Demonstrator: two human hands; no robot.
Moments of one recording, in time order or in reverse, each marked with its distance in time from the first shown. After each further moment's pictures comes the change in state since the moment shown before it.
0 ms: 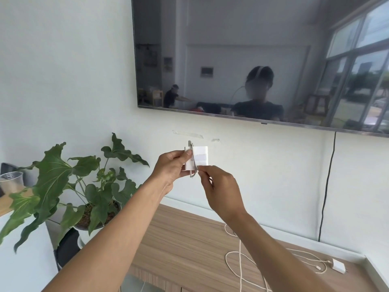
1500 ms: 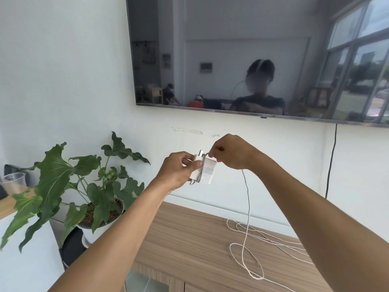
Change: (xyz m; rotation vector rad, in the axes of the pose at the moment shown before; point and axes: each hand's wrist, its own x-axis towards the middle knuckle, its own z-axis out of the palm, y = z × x) left_hand -0.015 -0.005 0.005 0.589 -0.076 0.170; right_hand 0.087 -0.002 -0.061 -0.192 -0.562 0.279
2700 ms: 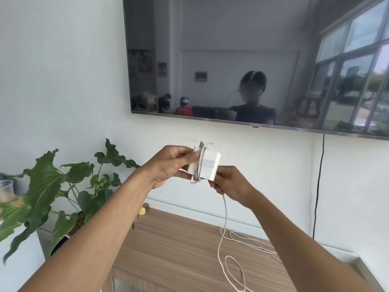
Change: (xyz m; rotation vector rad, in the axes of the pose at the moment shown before) left_hand -0.001 0.045 -0.026 -0.330 -0.374 0.012; right_hand -0.023 0.042 0.052 0.788 0.014 -0.012
